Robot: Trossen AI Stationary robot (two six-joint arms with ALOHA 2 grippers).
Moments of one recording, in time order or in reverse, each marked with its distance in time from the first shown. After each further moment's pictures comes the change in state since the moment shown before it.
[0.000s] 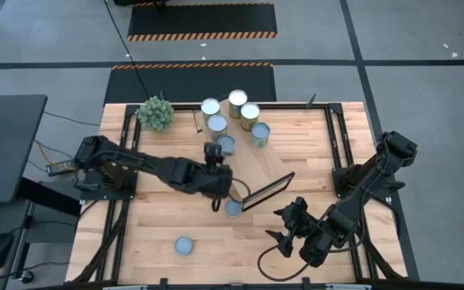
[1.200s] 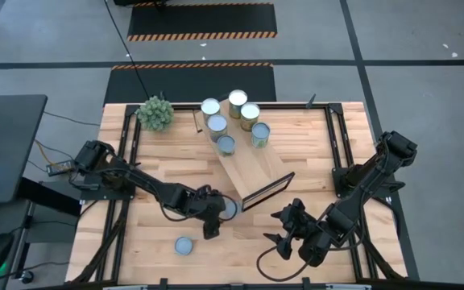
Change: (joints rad) left arm -0.144 0.024 -0.425 0.558 0.545 -0.780; right arm -0.011 0.000 -0.001 0.070 -0.035 -0.036
